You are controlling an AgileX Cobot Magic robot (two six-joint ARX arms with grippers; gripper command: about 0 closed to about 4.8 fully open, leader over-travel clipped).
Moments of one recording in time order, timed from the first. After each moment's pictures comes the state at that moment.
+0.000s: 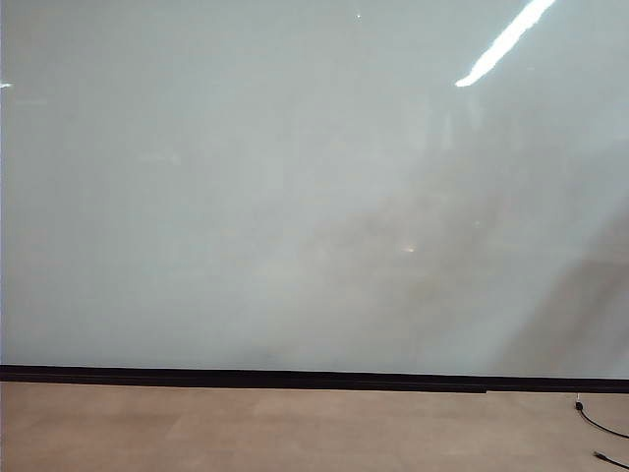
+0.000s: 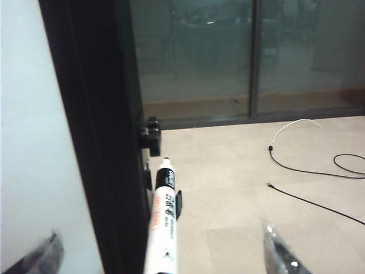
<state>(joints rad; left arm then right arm) 0.00 0.00 0.00 -0.15 0.02 -0.01 -0.52 1.78 0.45 1.40 -0.44 0.08</state>
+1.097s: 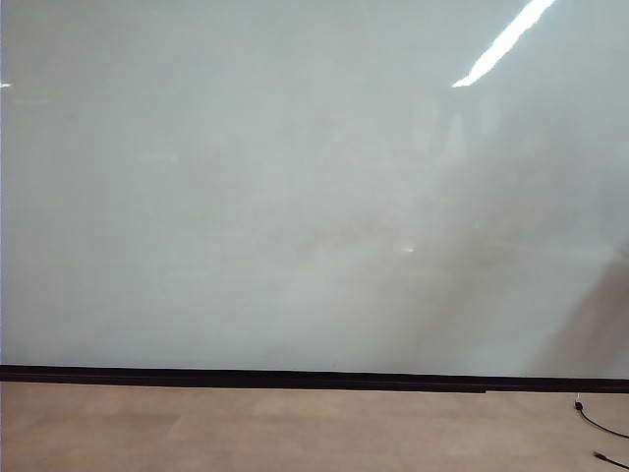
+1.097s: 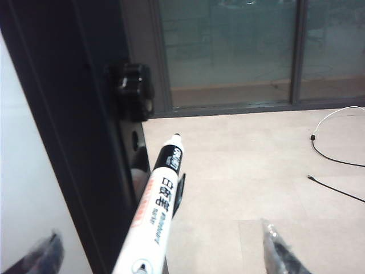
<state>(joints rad) 0.00 0.00 0.00 -0.15 0.02 -0.01 -0.55 1.99 0.62 1.40 -0.61 0.10</state>
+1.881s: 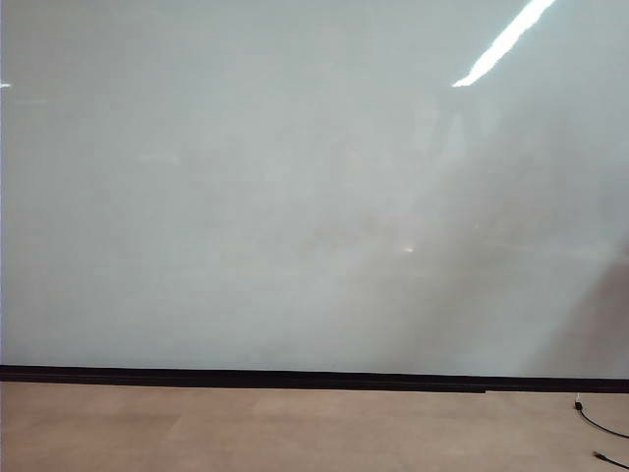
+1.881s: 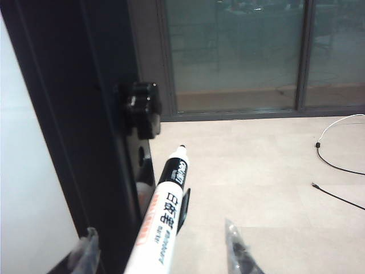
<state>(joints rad) 0.00 0.00 0.00 -0.15 0.02 -0.01 -0.55 1.99 0.64 1.40 -0.63 0.10</state>
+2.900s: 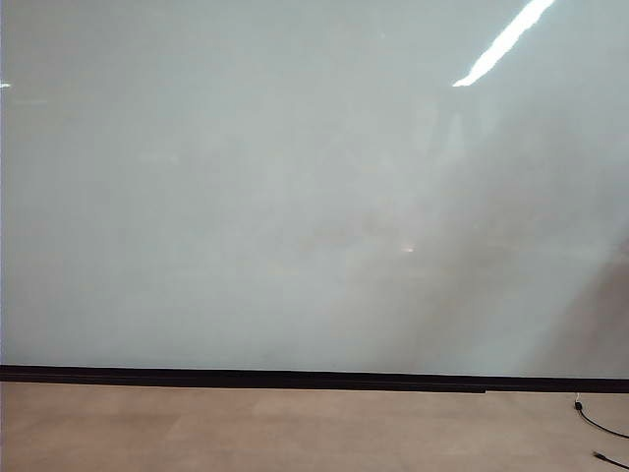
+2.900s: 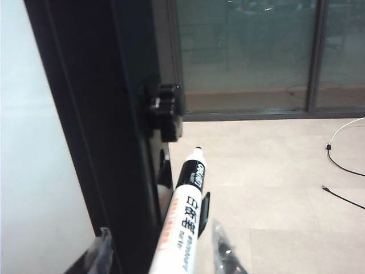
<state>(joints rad) 0.00 0.00 0.00 -0.15 0.02 -0.01 -0.54 1.99 0.64 1.40 -0.65 0.10</state>
